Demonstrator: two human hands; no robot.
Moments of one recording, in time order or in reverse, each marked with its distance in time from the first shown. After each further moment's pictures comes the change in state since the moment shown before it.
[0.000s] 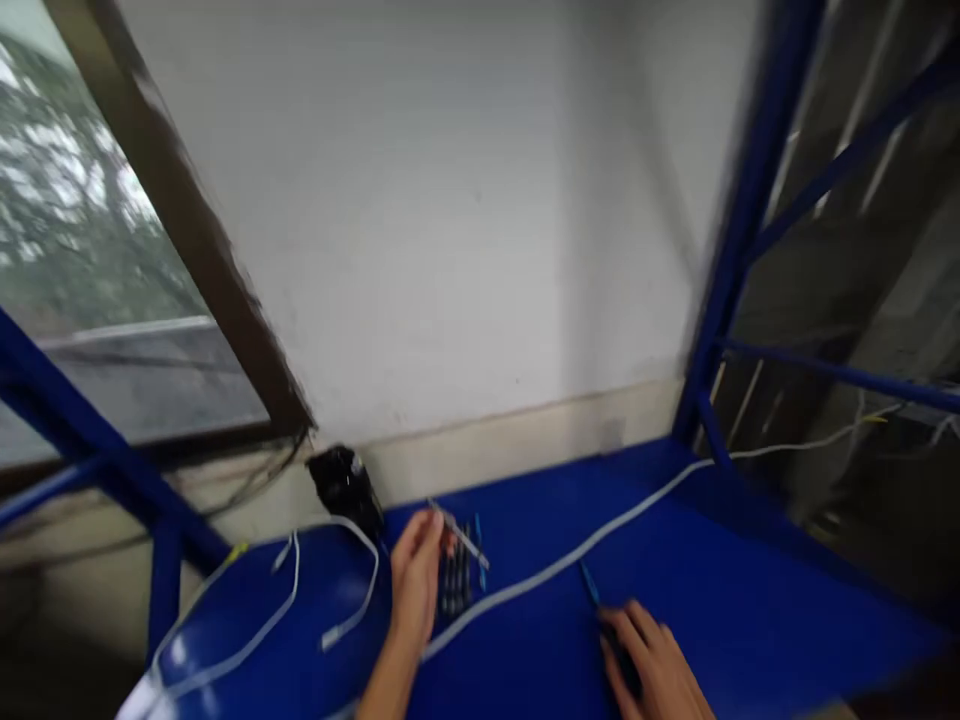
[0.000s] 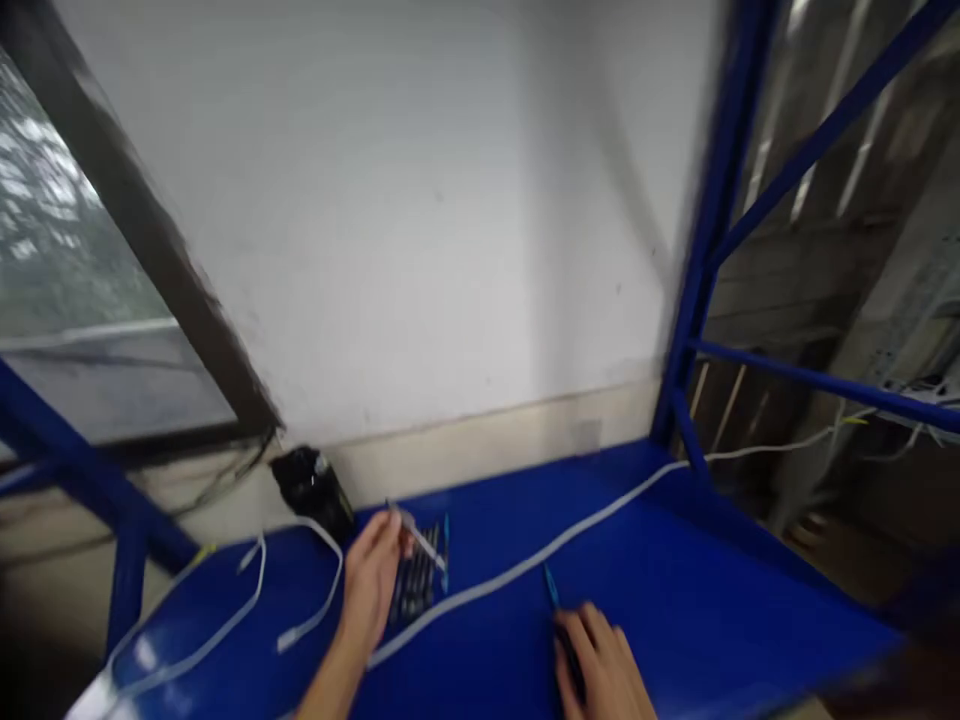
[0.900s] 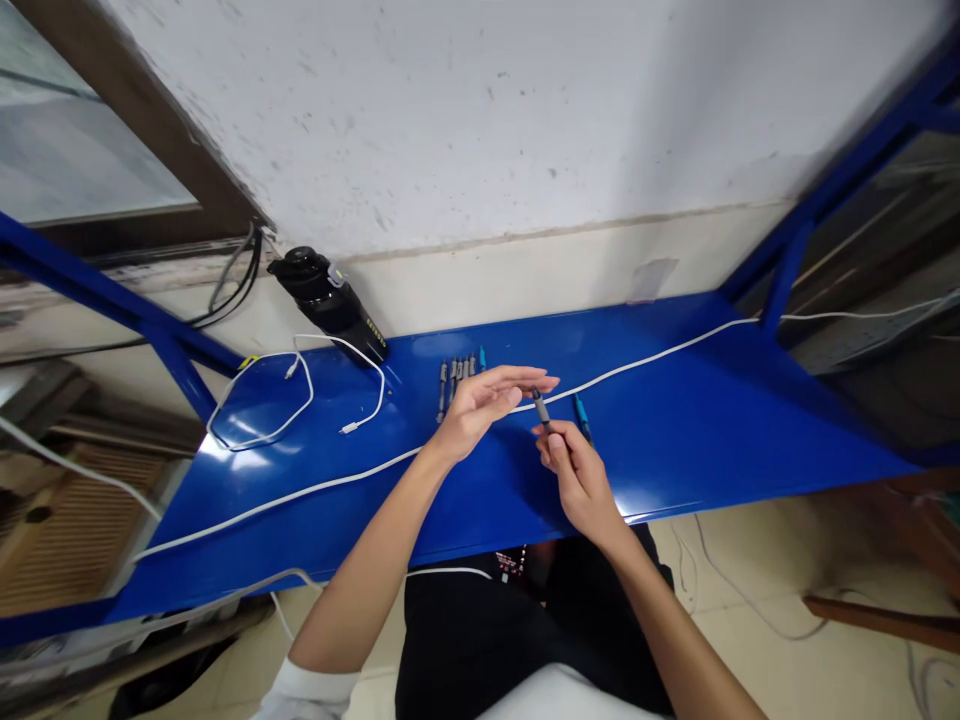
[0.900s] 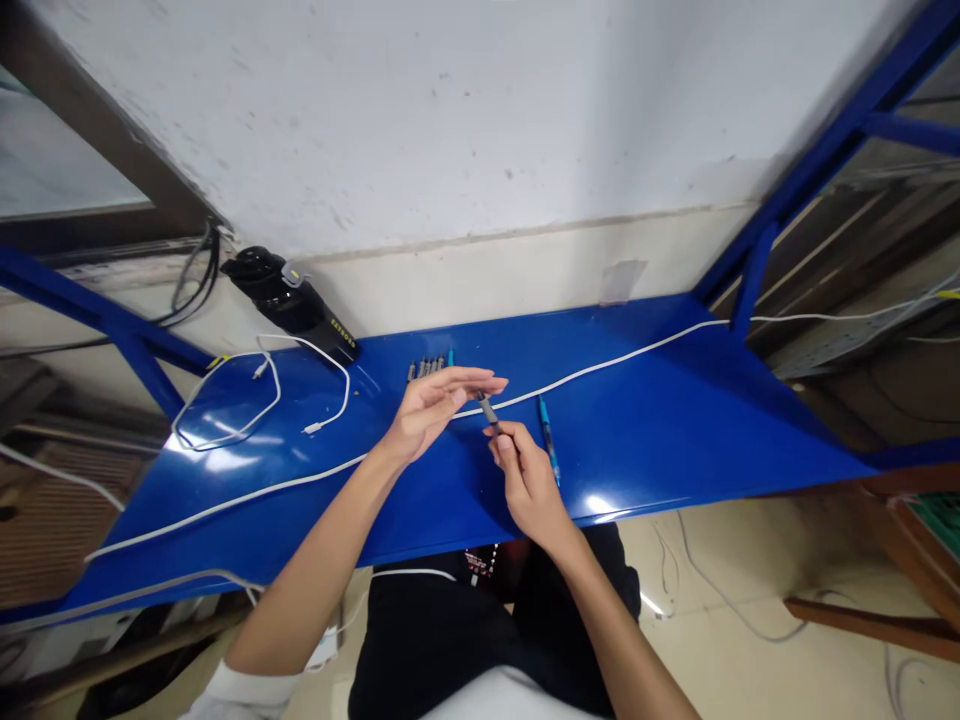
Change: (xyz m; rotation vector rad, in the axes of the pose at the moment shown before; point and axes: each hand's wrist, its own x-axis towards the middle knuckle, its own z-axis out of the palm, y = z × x) left_hand -0.037 0.004 0.031 -0.124 -0.715 -0.158; right_hand 0.017 -0.079 0.000 1.029 -0.429 0.222
